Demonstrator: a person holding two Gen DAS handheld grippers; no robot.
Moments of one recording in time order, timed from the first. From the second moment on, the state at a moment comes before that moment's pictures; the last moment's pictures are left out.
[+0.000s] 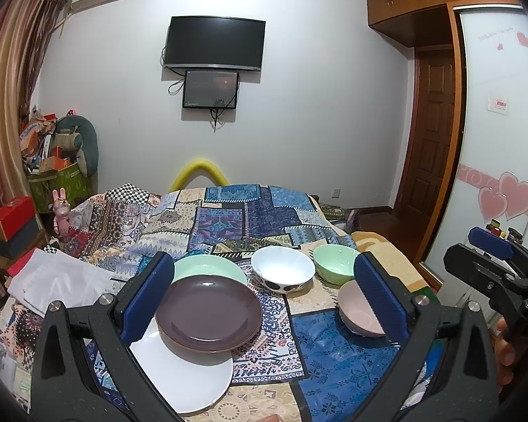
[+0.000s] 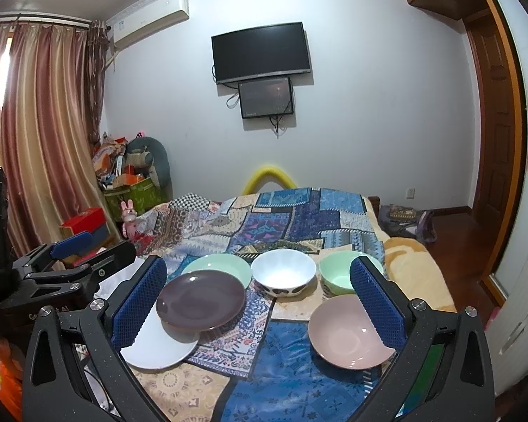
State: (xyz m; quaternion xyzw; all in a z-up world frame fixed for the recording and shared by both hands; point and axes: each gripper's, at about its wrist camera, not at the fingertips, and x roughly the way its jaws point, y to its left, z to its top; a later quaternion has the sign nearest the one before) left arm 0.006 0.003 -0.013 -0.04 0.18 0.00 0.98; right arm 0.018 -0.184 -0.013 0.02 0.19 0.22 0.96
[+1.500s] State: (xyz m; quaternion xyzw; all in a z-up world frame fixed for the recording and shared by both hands) left arm 0.177 0.181 -0.195 -0.08 0.43 0.00 0.90; right arm 0.174 -0.061 -0.180 0.00 0.46 0.24 0.85
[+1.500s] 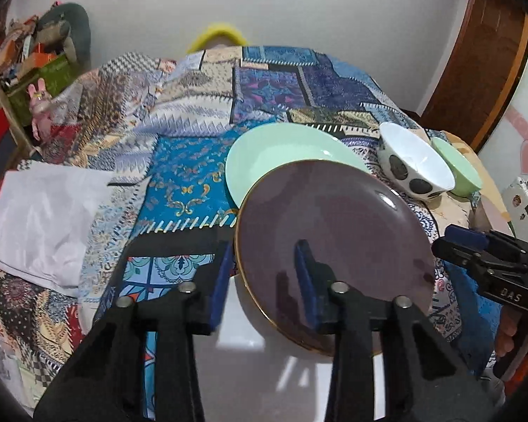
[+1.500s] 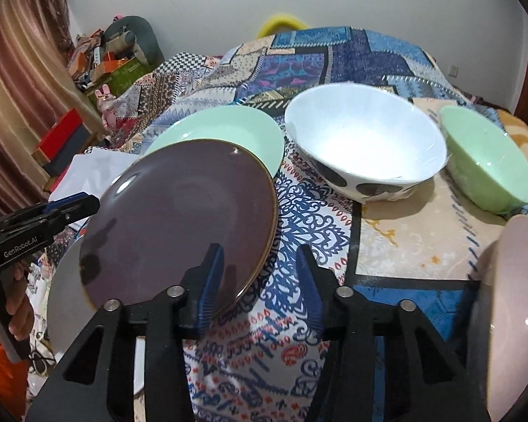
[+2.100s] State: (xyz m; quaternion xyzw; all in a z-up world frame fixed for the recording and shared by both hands) left arm 0.201 0.193 -0.224 -0.11 0.47 -0.01 0.88; right arm 0.193 -0.052 -0.193 0.02 0.49 0.27 0.83
